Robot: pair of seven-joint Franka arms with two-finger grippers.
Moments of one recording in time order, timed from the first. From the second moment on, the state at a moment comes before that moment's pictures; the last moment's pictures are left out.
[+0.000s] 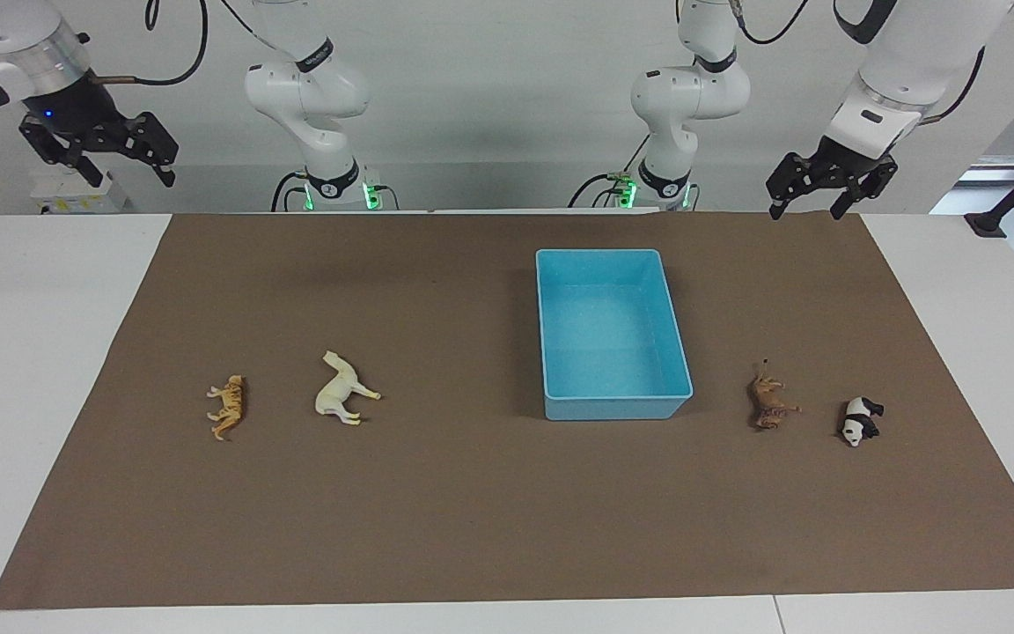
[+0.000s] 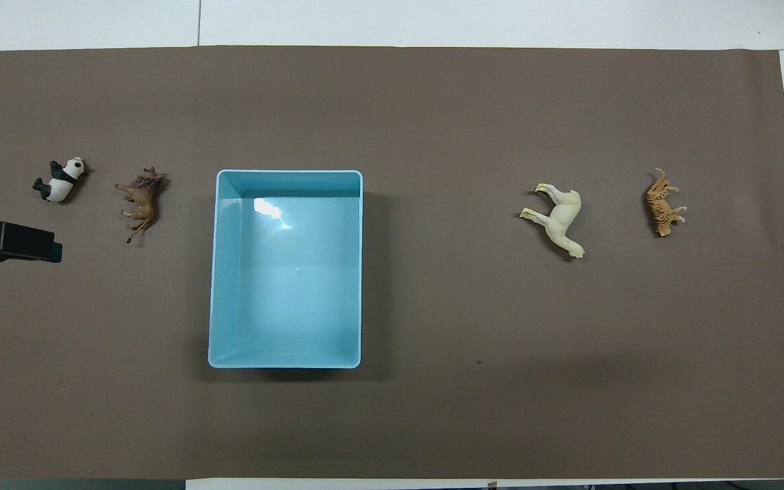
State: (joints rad) left arm -0.02 -0.15 -0.03 -1.73 -0.02 1.55 0.02; right arm -0.06 -0.07 -0.12 -1.51 -0.04 1.34 -0.18
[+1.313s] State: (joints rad) left arm -0.02 -0.15 -0.03 -1.73 -0.02 1.55 0.02; right arm -0.07 -0.14 -0.13 -1.85 -0.05 1.64 -0.18
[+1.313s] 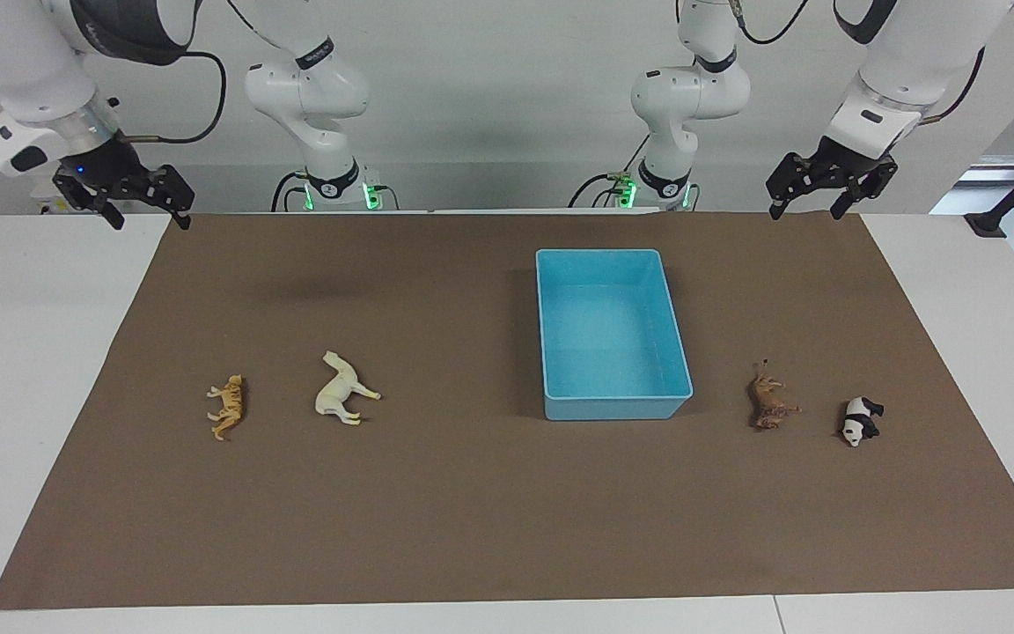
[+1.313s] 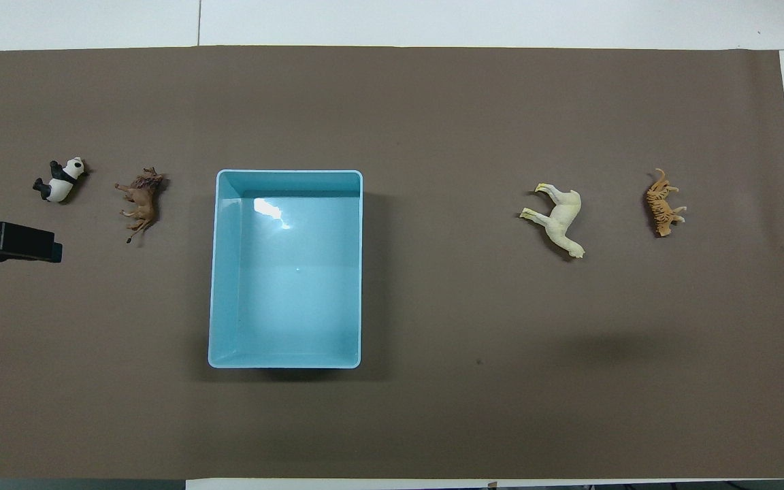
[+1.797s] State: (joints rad) left arm -0.02 -0.15 -0.04 -1.75 -0.02 1.65 0.02; right arm -0.07 -0.02 -0.13 -2.01 -0.05 1.93 -0.24
